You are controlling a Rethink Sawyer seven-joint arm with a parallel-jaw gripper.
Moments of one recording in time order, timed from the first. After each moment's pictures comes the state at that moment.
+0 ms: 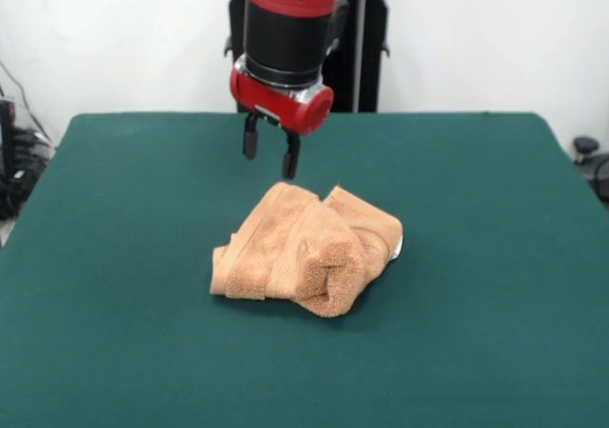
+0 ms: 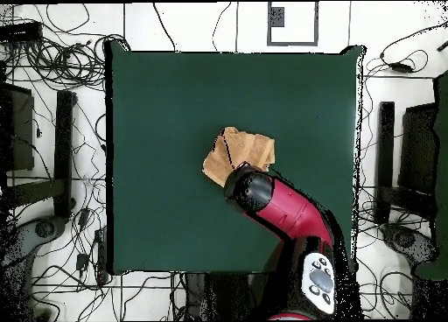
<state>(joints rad) -0.06 -0.54 -0.32 1.77 0.33 0.37 1.84</state>
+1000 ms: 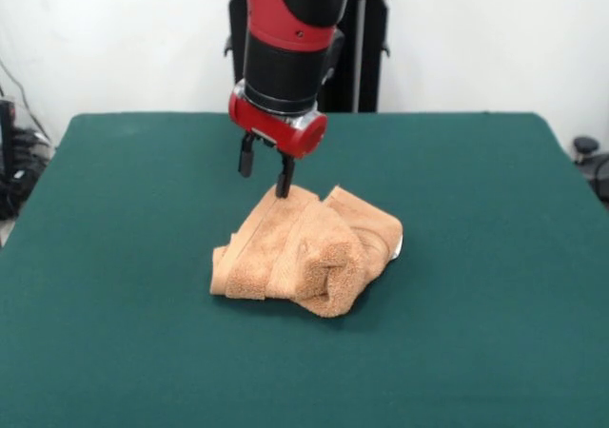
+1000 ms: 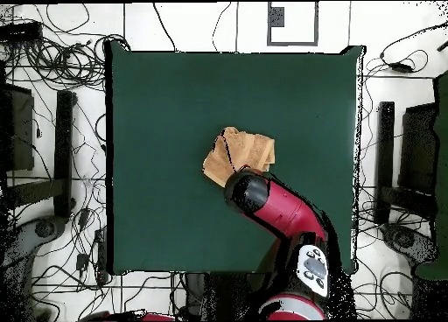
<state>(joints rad) -0.06 -0.48 -0.31 1.77 0.33 0.30 1.84</state>
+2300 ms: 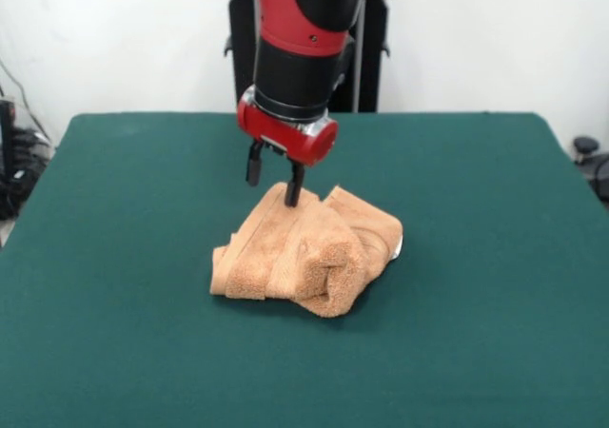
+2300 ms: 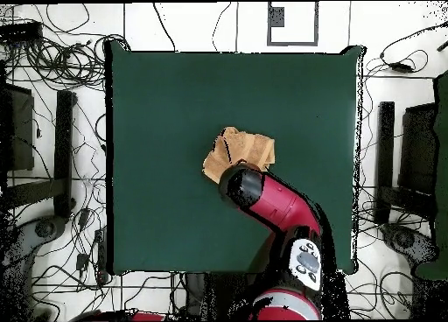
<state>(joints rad) -0.04 -0.47 -0.31 1.74 0.35 0.30 1.84</state>
